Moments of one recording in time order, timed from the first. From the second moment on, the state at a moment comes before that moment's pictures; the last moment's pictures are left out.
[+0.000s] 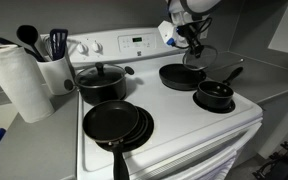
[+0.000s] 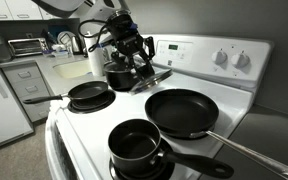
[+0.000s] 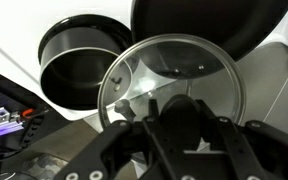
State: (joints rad) arm 0.33 0.22 0.09 -1.68 -0.56 1.67 2.57
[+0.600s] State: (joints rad) arm 0.29 0.14 0.03 -1.77 -0.48 1.63 2.60
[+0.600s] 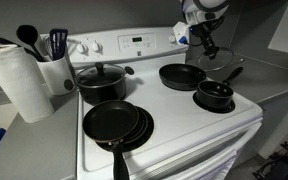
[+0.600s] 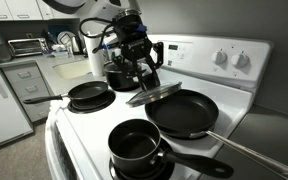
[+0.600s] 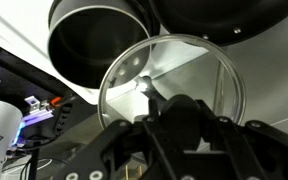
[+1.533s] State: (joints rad) arm 0.24 -0.07 0.10 -2.03 -0.22 1.74 2.60
